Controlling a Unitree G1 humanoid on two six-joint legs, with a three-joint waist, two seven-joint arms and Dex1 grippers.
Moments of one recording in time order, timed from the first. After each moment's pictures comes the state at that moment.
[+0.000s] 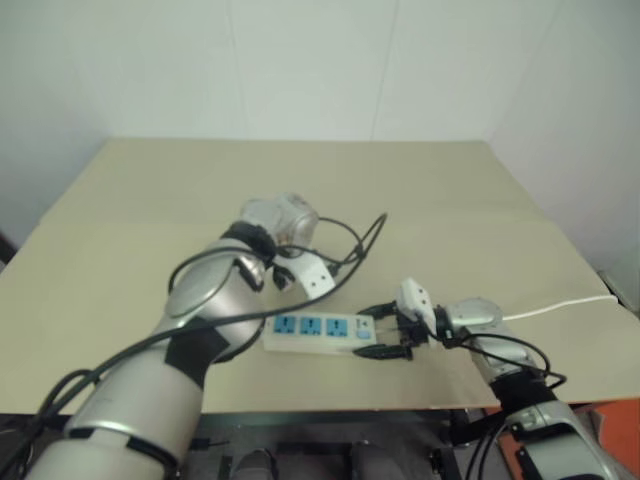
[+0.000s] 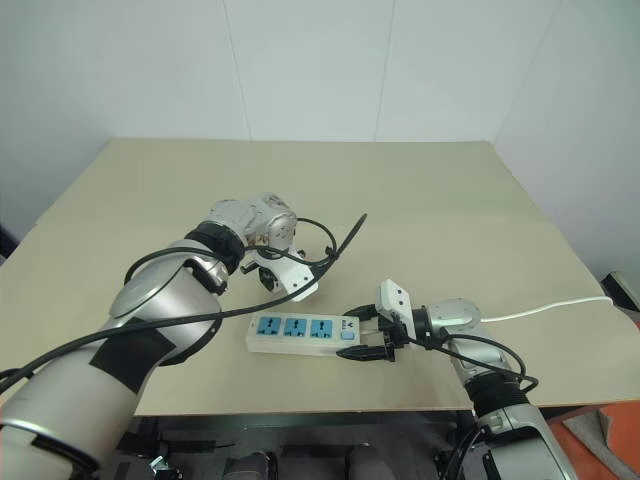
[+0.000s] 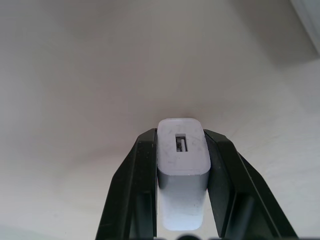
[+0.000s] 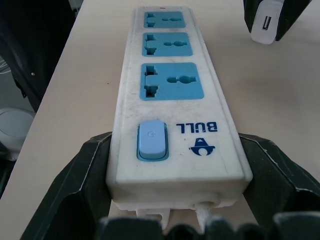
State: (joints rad) left arm -1.52 0.18 -0.80 1.39 0.82 -0.57 -1.30; right arm -0.52 -0.50 0.19 0.39 0.24 0.01 1.38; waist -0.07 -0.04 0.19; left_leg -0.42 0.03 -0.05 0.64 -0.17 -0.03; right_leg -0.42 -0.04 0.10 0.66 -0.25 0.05
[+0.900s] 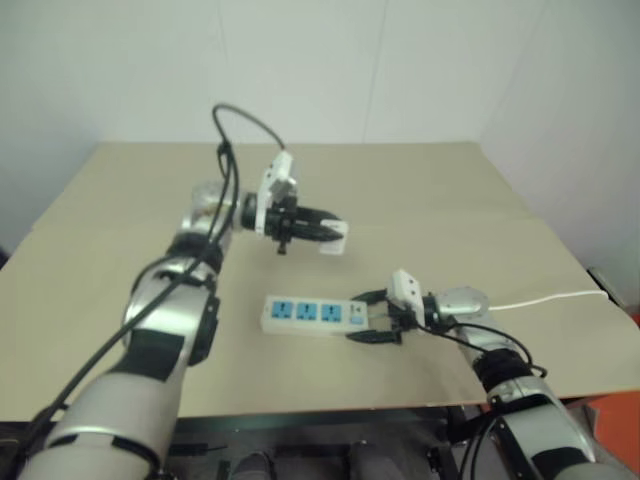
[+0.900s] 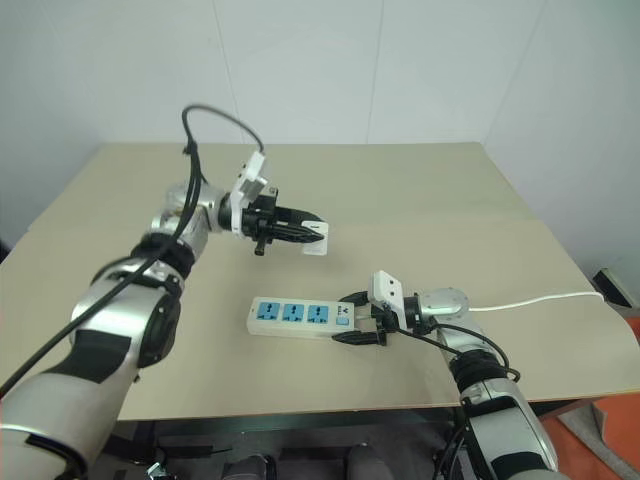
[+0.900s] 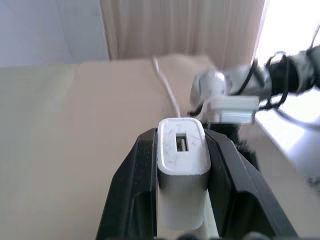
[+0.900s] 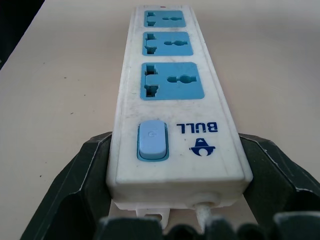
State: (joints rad) left arm -1.30 0.34 -0.08 1.22 -0.29 -0.03 -1.61; right arm -0.67 -0.42 0.19 0.69 0.17 -0.25 1.37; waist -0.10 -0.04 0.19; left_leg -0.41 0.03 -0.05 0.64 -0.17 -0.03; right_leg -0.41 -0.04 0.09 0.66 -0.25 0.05
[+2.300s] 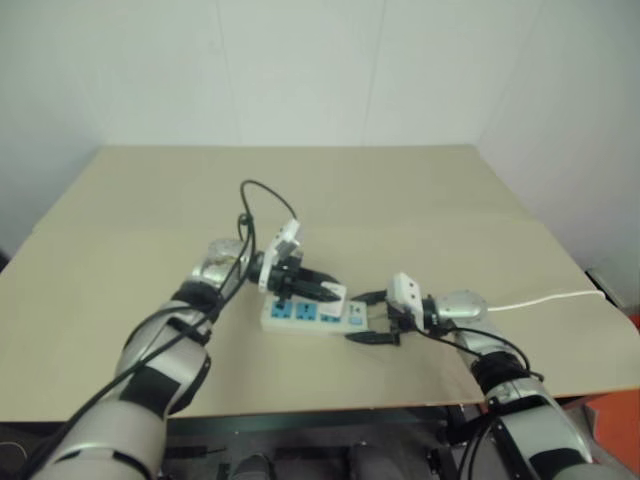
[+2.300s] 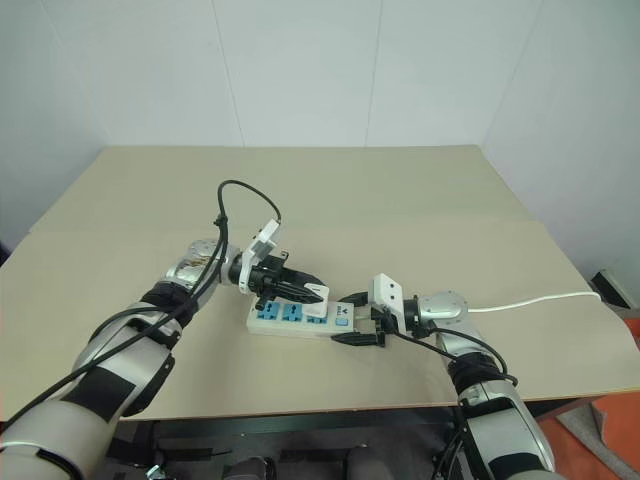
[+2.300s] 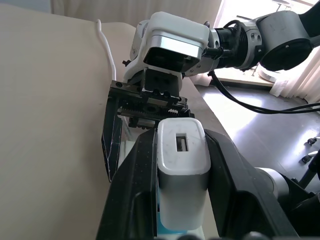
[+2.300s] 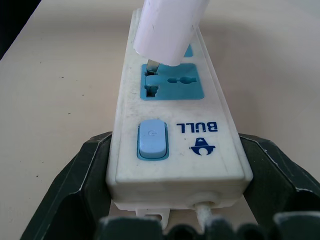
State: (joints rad) left arm -1.09 0.39 -0.51 1.03 -0.58 0.02 -1.61; right arm -0.66 -0.41 0.19 0.73 0.17 -0.30 1.34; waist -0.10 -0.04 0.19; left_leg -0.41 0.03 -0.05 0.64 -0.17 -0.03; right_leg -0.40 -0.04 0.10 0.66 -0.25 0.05
